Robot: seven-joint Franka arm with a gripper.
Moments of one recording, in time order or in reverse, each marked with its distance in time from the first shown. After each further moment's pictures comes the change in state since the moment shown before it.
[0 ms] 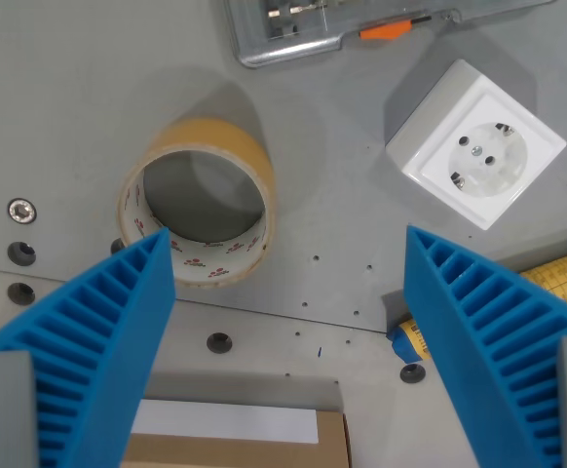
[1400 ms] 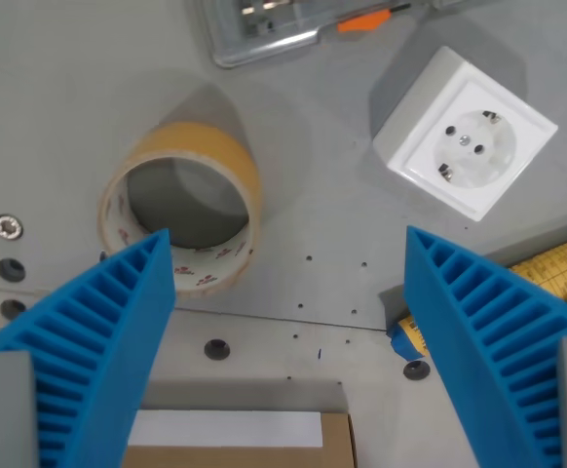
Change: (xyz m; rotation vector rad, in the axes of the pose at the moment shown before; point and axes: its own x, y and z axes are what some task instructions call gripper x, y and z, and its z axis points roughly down) arm 0.000 0.014 0.011 0.005 -0.013 0.072
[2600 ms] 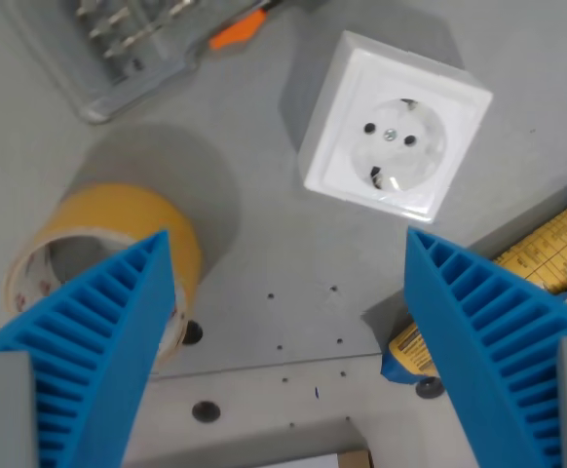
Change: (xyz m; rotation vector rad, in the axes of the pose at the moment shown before) arm -0.003 0.046 0.046 0.008 -0.006 0.263
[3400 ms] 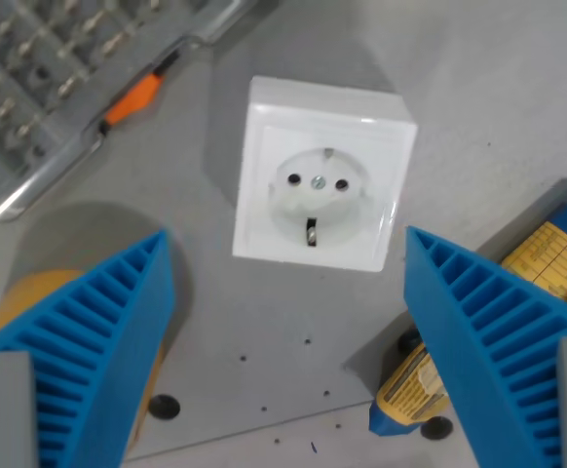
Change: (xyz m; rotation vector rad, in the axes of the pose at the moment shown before) arm 0.011 0.032 0.032 0.007 0.006 0.164
